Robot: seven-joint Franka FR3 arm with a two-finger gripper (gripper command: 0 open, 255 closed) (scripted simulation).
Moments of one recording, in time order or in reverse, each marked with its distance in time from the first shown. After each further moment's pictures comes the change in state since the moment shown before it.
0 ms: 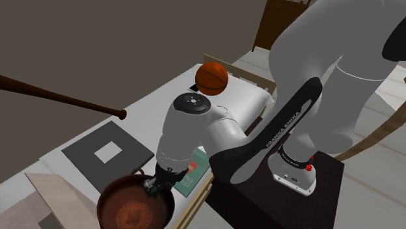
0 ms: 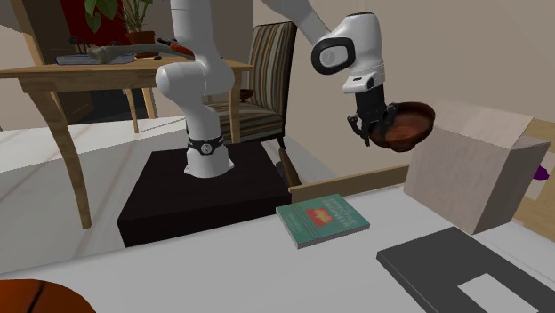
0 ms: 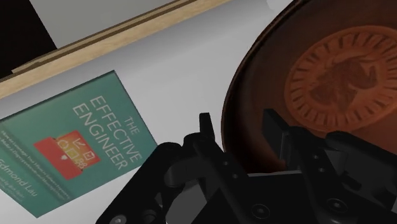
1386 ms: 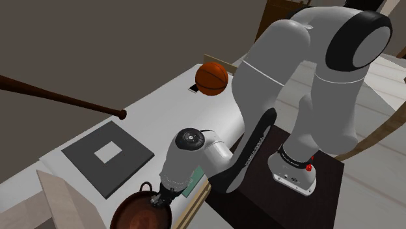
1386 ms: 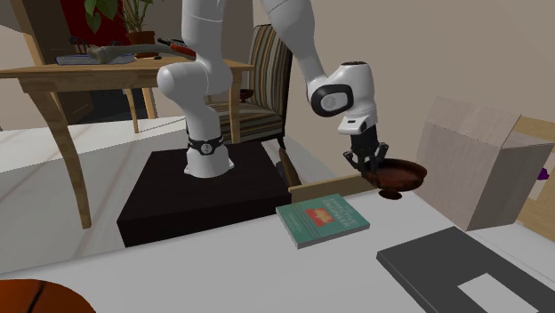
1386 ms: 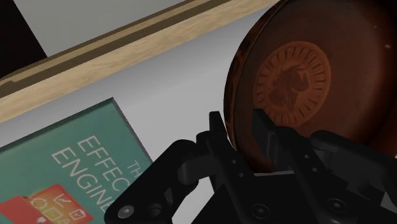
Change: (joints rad) arm 0.161 0.272 -0.206 -0.008 -0.322 0.250 0.229
